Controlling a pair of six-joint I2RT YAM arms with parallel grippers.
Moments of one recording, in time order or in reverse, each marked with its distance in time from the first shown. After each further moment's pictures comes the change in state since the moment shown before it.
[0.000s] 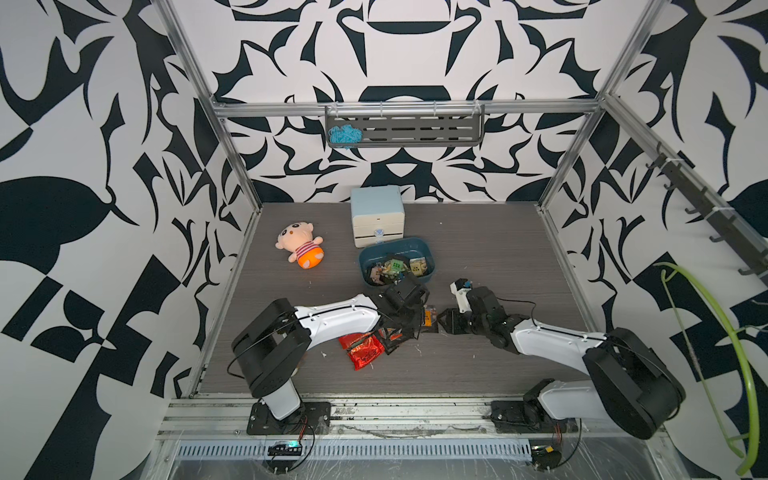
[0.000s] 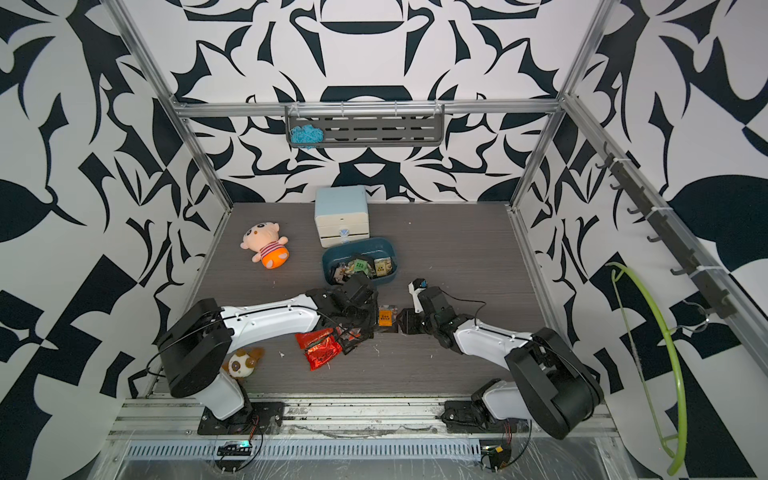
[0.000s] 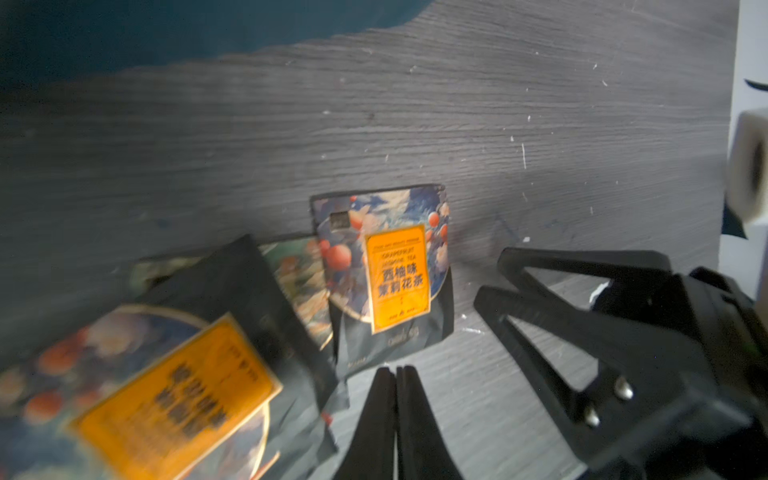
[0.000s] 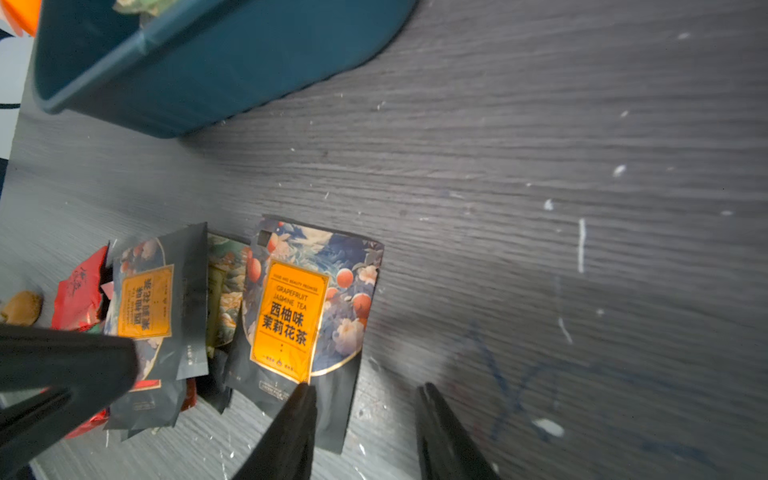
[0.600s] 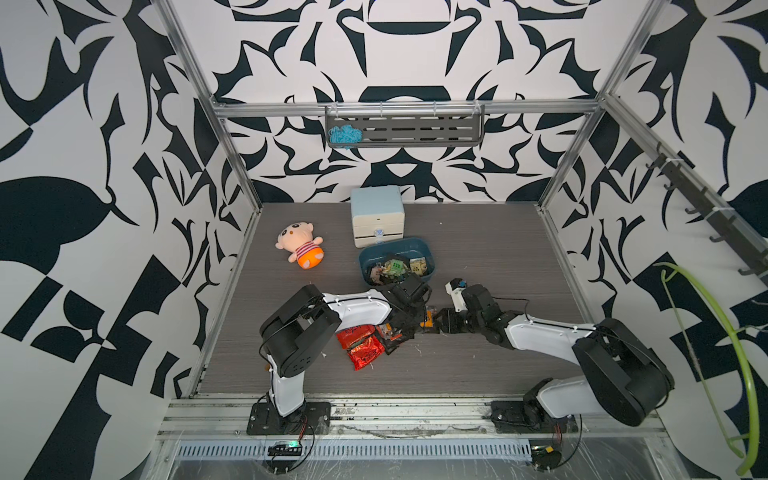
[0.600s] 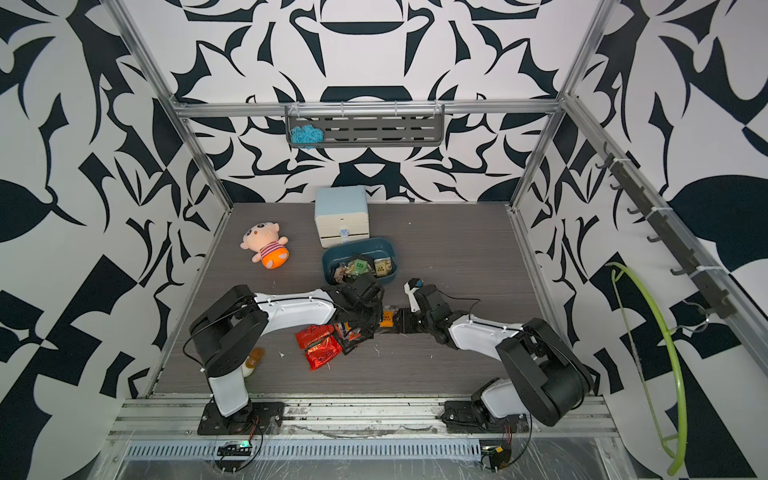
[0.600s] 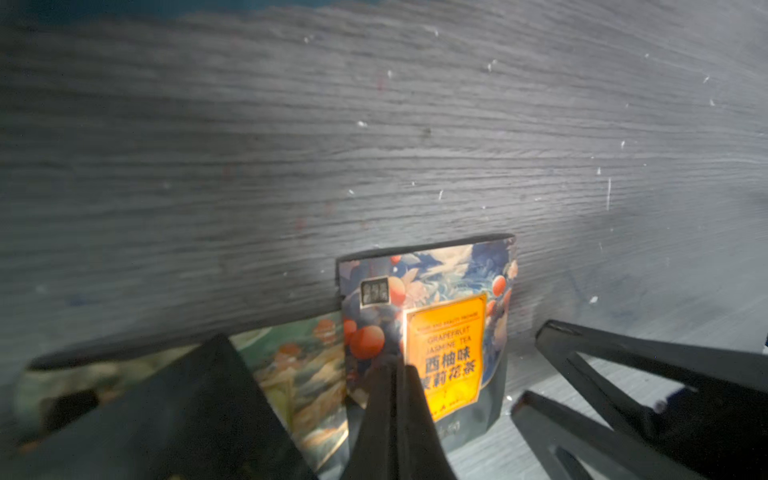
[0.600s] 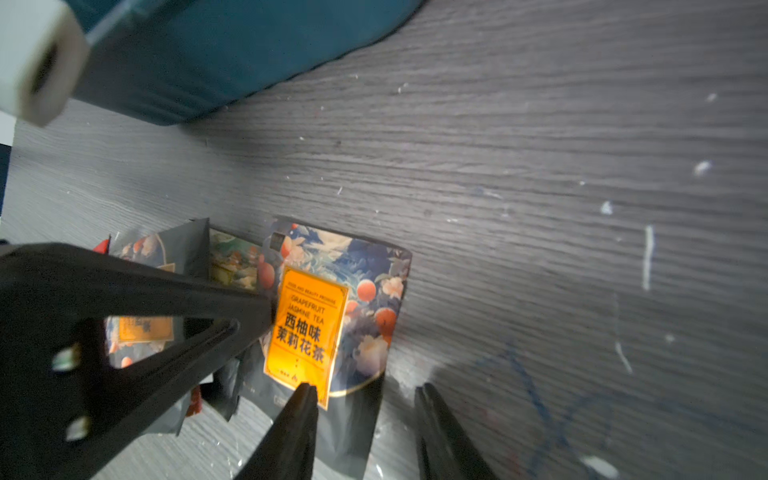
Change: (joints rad) left arm 0.038 0.153 0.026 0.055 0.037 -0.047; right arm 0.009 0.073 0.039 0.002 -0.029 0.004
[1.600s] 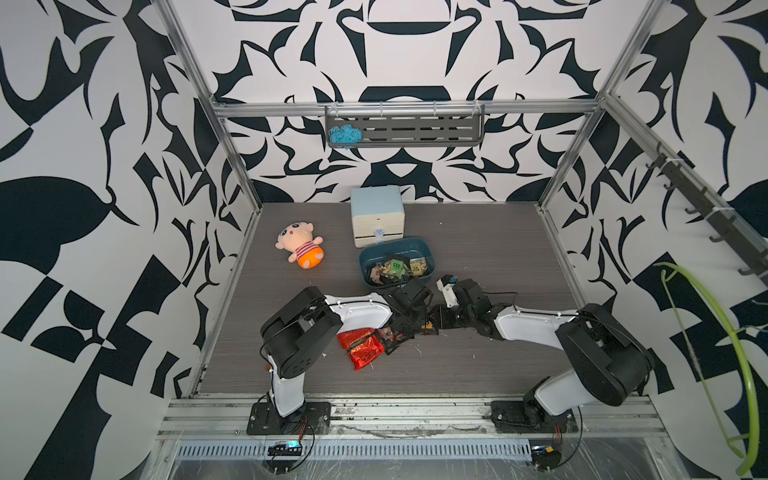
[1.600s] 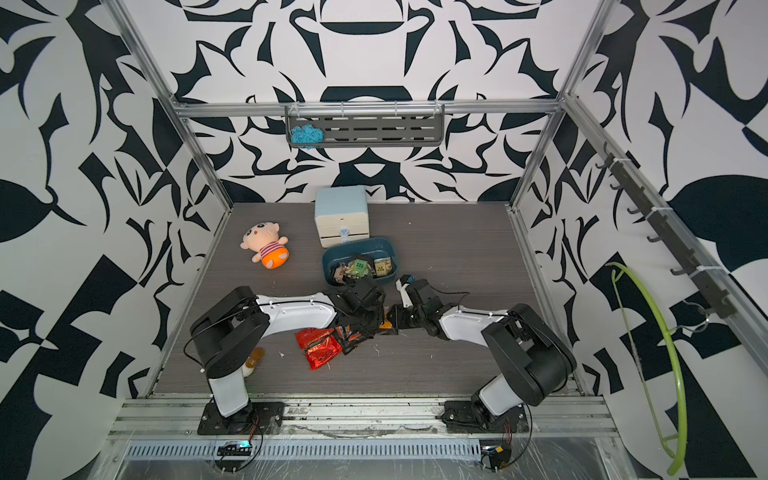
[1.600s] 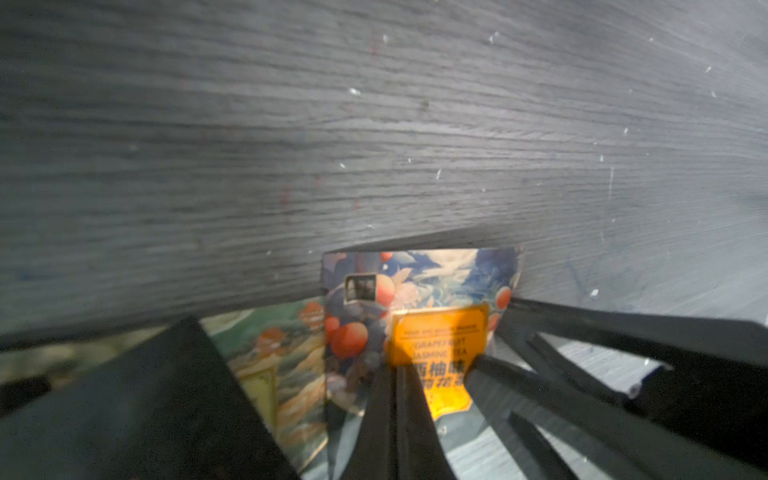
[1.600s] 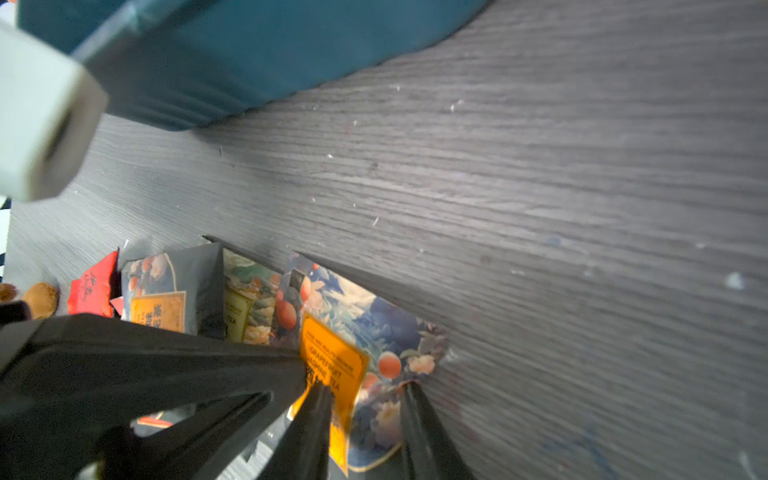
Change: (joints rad) left arm -0.024 0.000 -0.019 0.036 -0.003 -0.033; right arm 0.031 0.102 0.082 0.007 -0.022 0.000
